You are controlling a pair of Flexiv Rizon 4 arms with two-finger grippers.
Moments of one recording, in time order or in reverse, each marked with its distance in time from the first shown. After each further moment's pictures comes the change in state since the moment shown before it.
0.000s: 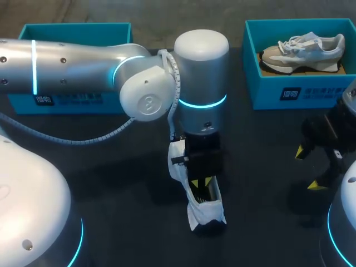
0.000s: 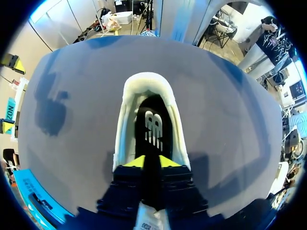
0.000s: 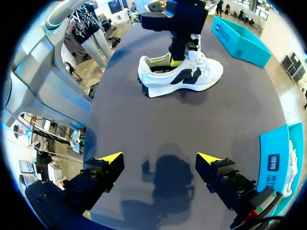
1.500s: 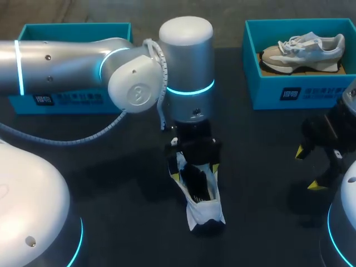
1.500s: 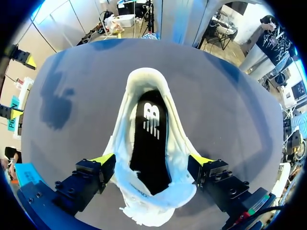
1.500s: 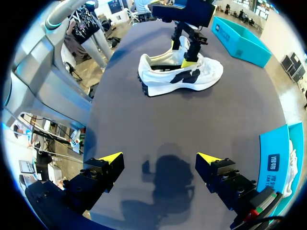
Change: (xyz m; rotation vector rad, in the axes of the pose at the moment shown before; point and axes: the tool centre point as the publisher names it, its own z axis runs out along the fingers) left arm 0.009 0.018 -0.019 0.021 -0.034 -0.013; right arm 0.000 0.000 0.000 0.000 0.000 0.000
